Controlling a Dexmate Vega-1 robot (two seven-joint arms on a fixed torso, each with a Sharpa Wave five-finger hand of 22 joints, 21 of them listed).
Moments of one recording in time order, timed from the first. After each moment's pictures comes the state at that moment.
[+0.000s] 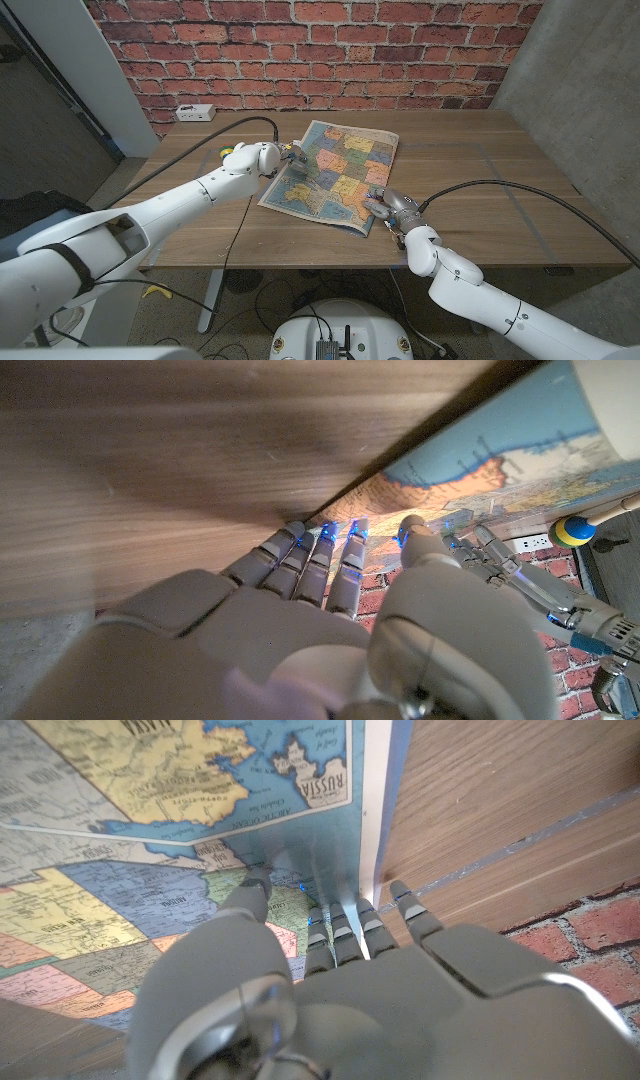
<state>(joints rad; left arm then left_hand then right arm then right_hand) 0.37 0.66 0.98 -1.54 0.62 0.48 -0.41 0.70 0.14 0.40 -0.14 0.18 0.24 -0.04 0.19 0.19 0.18 -0.06 0.20 0.19 0.12 -0.04 0.18 0.17 0.05 0.09 0.34 0.19 -1.04 -0.70 -0.77 -2.00 -0.31 -0.71 -0.25 0.56 0.14 0.34 -0.09 0.19 0.55 -0.06 0.18 0.18 0.43 -0.04 0.20 0.19 0.26 -0.07 0.26 0.21 0.37 -0.07 0.22 0.07</state>
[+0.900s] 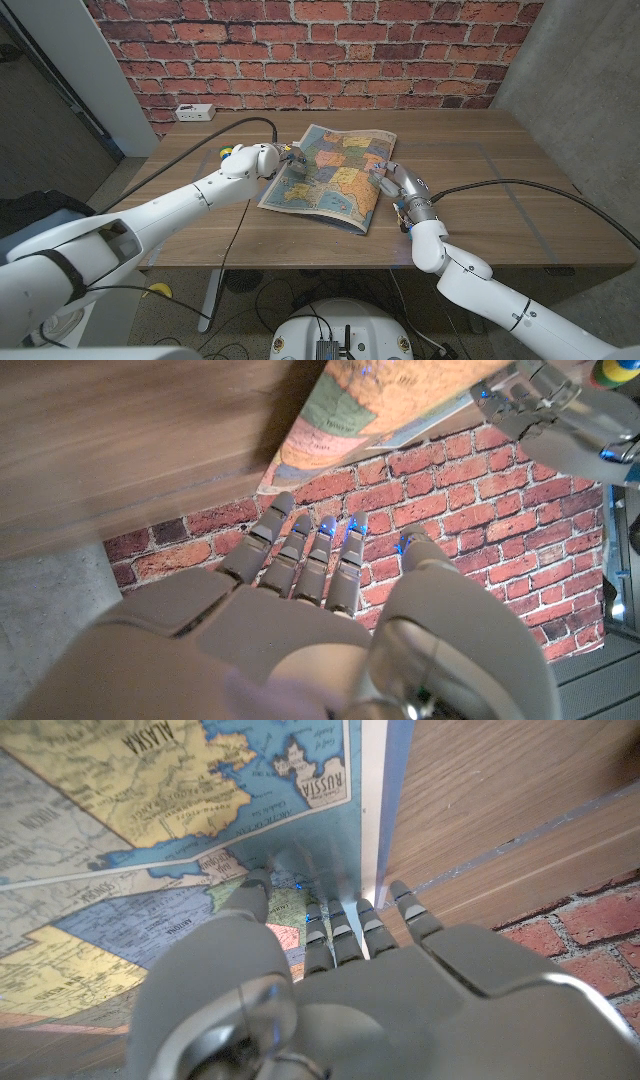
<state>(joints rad) 0.40 0.69 0.96 -1.62 0.64 0.52 -0.42 0.70 0.14 0.39 -0.14 0.18 0.24 -0.04 0.19 0.19 0.18 -0.06 0.20 0.19 0.12 -0.04 0.18 0.17 0.05 0.09 0.34 0.19 -1.10 -0.66 -0.61 -1.98 -0.29 -0.41 -0.60 0.51 0.15 0.33 -0.05 0.20 0.58 -0.05 0.19 0.18 0.45 -0.03 0.20 0.19 0.31 -0.04 0.26 0.21 0.42 -0.03 0.22 0.18</state>
